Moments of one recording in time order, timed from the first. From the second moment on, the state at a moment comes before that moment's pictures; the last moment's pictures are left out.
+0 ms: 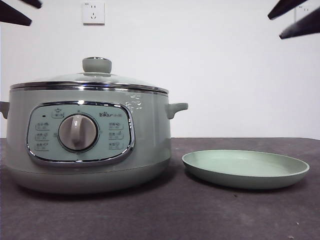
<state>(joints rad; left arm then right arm) -0.07 0.86 0.80 -0.43 0.70 -0.08 0.07 0.94 0.82 -0.52 -0.76 0.04</state>
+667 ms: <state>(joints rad) -0.42 1.20 1.02 -0.36 0.17 -0.06 0.11 0.94 0.83 -0.51 -0.73 0.09</state>
